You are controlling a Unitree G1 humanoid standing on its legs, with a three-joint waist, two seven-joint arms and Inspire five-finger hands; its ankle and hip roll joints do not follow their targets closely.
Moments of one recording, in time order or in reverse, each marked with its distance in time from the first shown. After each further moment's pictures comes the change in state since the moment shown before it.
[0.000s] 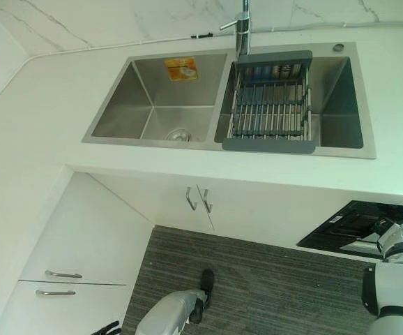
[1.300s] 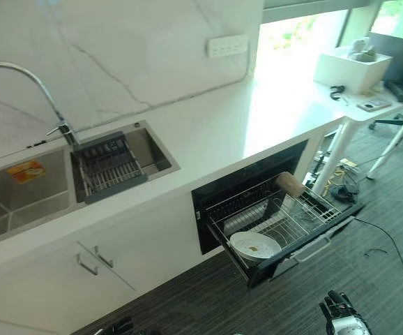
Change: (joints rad) left arm -0.012 -0.051 -0.019 -0.022 0.033 0.045 0.004; right arm 0.665 0.361 -0.388 -0.340 0.378 -0.065 0.033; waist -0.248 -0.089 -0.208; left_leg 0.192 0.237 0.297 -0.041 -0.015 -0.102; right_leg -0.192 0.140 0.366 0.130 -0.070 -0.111
